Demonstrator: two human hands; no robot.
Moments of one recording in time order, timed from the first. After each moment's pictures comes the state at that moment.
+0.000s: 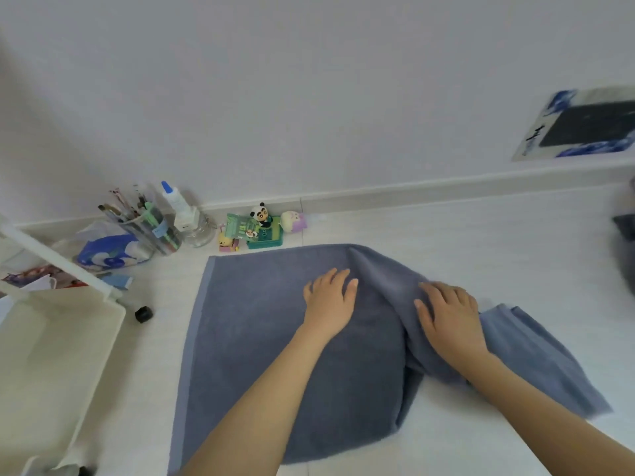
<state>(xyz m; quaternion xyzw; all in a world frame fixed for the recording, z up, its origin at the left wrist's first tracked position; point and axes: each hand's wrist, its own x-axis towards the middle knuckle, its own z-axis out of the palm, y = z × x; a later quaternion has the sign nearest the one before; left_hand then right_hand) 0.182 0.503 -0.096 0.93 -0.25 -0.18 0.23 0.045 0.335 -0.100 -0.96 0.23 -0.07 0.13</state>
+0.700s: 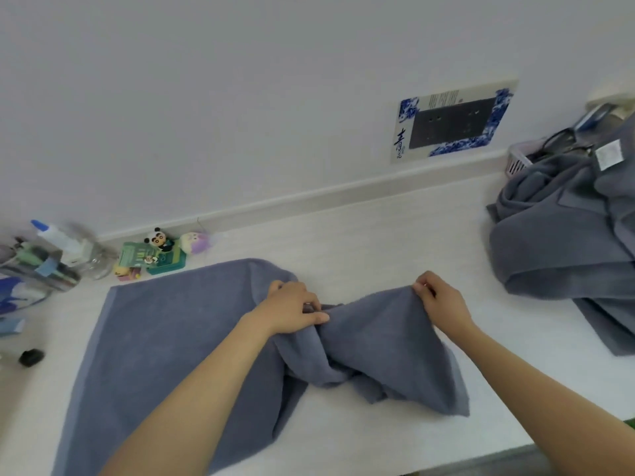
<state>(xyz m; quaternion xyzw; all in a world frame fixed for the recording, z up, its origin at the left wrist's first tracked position) 0.137 0.373 -0.067 0.86 -0.44 -0.27 0.04 -0.048 0.141 -0.099 -0.84 0.34 -0.06 0.41</state>
